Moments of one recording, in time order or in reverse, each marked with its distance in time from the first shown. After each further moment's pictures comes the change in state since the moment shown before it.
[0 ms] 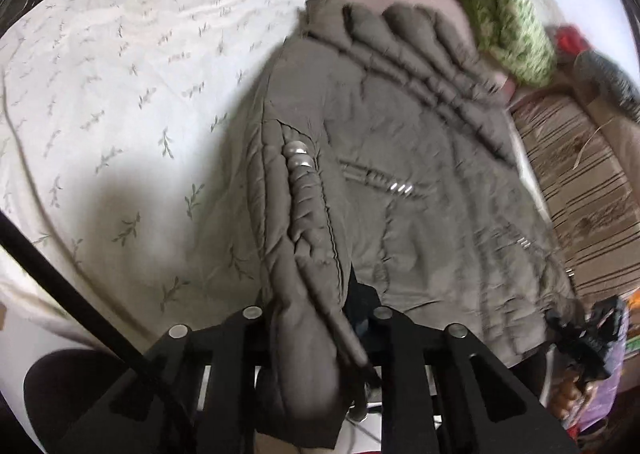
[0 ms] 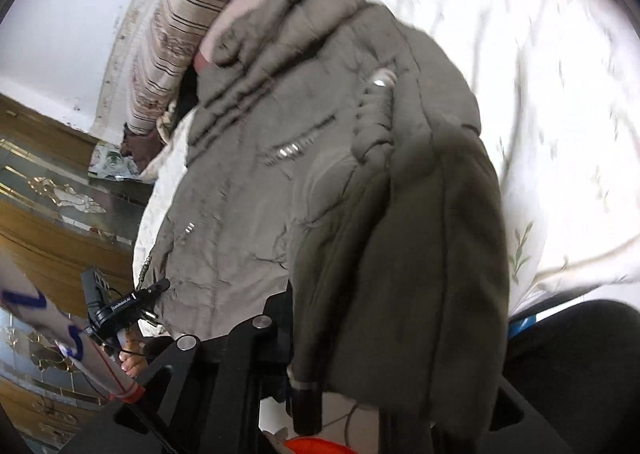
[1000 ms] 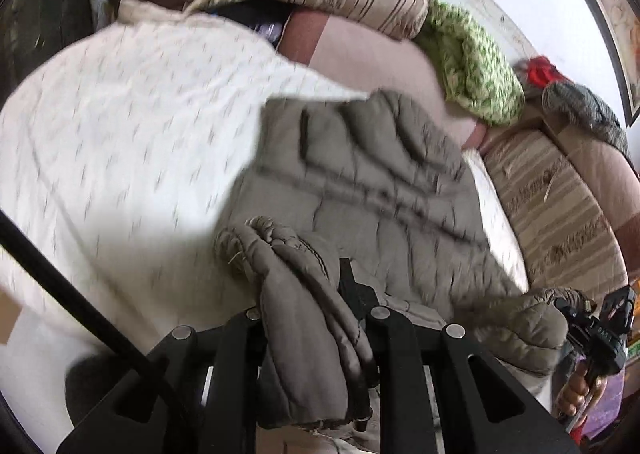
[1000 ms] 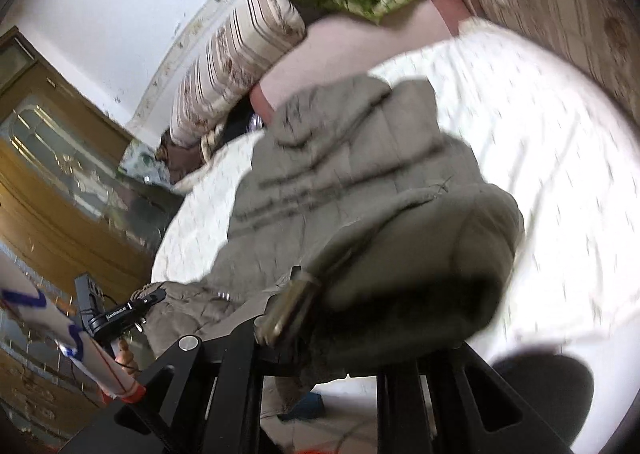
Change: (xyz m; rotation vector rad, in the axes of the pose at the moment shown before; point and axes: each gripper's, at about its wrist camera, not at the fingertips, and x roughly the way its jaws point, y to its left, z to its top) left arm -0.076 -0.052 0.035 0.037 -0.178 0.005; right arm -0.073 0.076 0.040 -0.173 -0.136 0.023
